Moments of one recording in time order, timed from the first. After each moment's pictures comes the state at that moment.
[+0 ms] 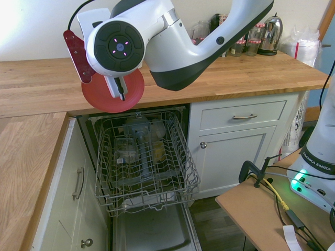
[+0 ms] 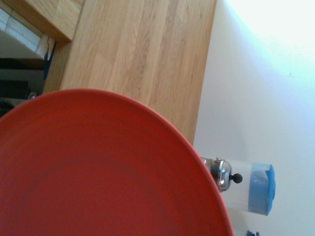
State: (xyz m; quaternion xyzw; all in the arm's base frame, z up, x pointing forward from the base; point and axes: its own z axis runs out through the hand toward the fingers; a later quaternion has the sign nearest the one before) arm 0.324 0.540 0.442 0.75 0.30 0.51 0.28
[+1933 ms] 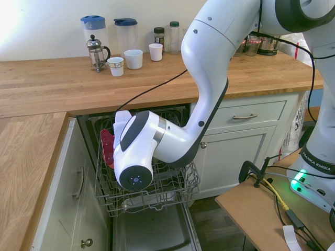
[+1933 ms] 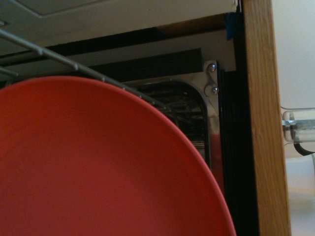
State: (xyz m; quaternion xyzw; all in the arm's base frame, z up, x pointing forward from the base) arm 0.300 0.539 0.178 0.79 0.19 0.52 0.26
